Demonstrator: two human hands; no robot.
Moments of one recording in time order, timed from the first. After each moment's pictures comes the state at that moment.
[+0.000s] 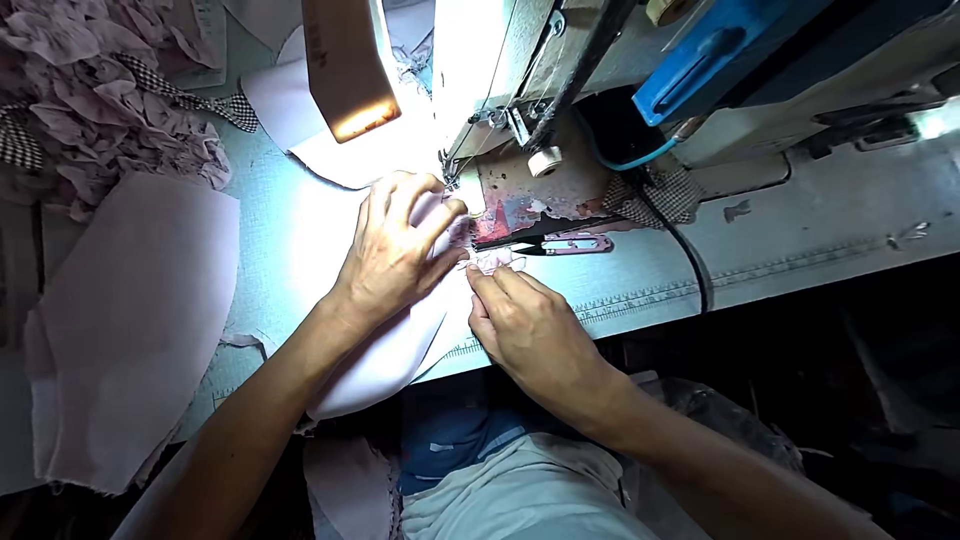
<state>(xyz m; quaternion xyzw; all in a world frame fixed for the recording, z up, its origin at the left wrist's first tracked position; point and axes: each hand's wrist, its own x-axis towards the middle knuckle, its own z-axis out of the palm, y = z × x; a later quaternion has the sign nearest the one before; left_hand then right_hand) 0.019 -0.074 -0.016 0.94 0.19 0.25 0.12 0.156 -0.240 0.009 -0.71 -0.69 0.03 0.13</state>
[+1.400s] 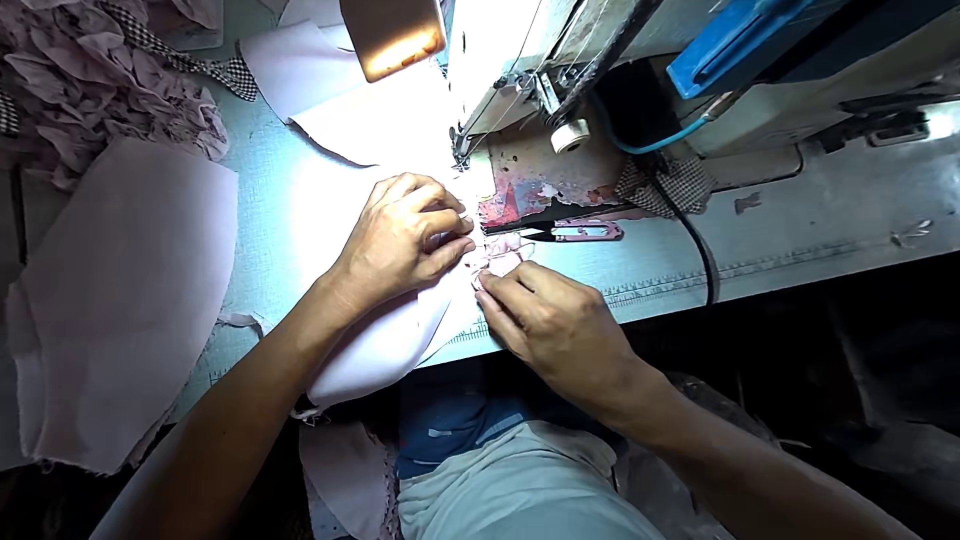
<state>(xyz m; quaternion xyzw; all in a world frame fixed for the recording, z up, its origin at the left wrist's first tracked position) 0.014 -0.068 -0.025 0.94 0.13 0.22 0.21 0.167 -0.254 0.015 -0.67 -0.72 0.03 0.18</state>
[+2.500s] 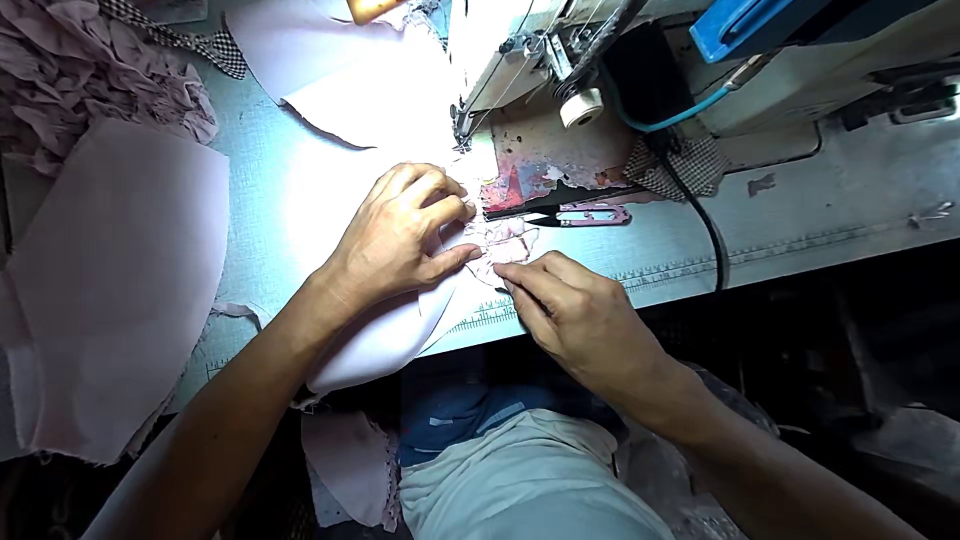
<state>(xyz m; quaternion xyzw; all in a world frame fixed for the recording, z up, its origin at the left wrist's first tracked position) 0.010 -0.075 -0.022 0.95 0.13 0.19 0.21 0.181 -0.268 0.014 -0.69 -0.69 0.10 0.20</state>
